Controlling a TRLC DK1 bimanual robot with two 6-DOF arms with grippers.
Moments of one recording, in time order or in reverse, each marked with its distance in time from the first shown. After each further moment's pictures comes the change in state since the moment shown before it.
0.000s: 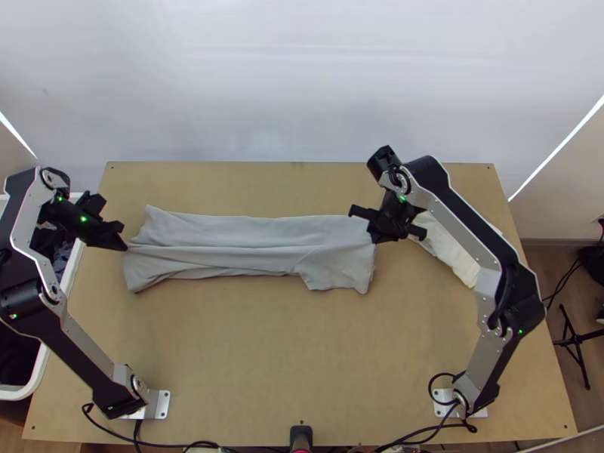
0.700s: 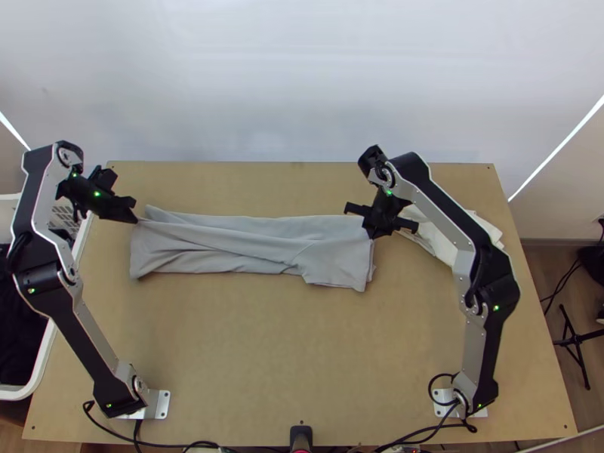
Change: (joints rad) left arm -0.087 0.184 0.316 0.009 0.022 -0.056; right arm -0.013 0.163 0.109 0.000 0.057 -0.011
